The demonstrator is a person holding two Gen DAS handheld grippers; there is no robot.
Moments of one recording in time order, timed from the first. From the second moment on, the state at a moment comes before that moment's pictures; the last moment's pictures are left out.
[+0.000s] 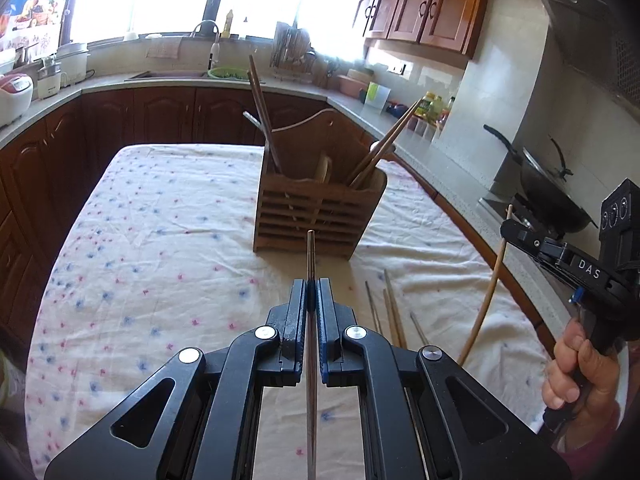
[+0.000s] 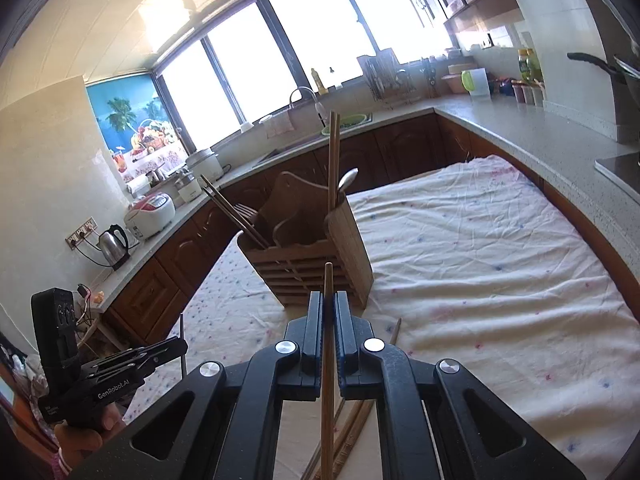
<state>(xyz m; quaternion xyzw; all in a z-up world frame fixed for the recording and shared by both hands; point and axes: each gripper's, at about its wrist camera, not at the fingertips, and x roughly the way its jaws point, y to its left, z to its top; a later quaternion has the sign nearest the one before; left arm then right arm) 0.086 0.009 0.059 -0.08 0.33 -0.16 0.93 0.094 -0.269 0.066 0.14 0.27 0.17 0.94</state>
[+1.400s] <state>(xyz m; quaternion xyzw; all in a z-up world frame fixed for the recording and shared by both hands) 0.146 0.028 0.187 -0.09 0.14 -0.13 0.98 0.147 -0.264 0.176 0.14 0.11 0.16 0.97</state>
